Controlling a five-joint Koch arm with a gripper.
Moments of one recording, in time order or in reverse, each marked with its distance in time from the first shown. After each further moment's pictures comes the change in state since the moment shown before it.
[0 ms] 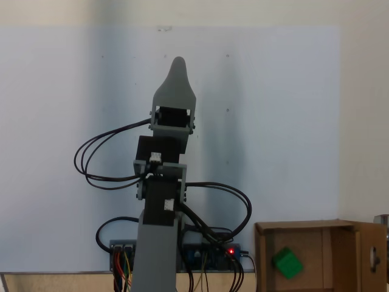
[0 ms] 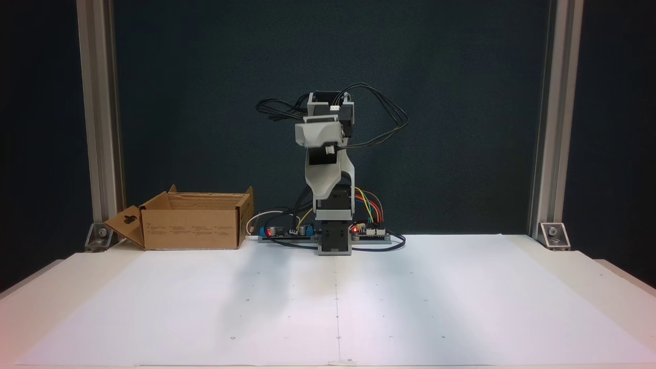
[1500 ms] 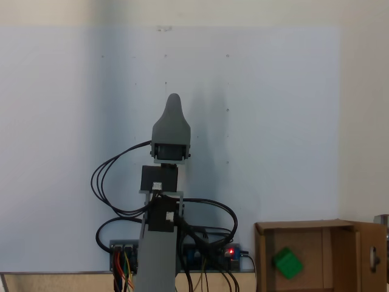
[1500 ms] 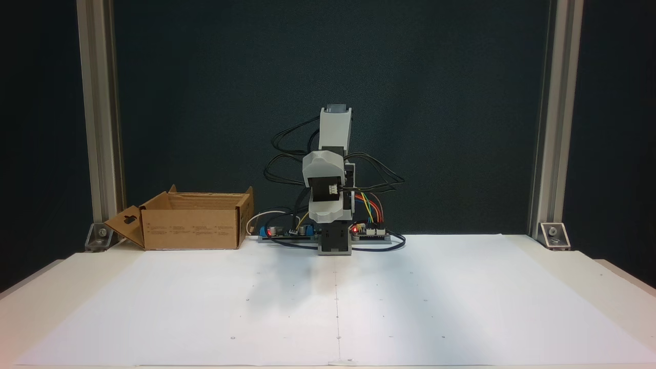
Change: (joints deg) arm -1.1 9.9 44.2 -61.7 0.0
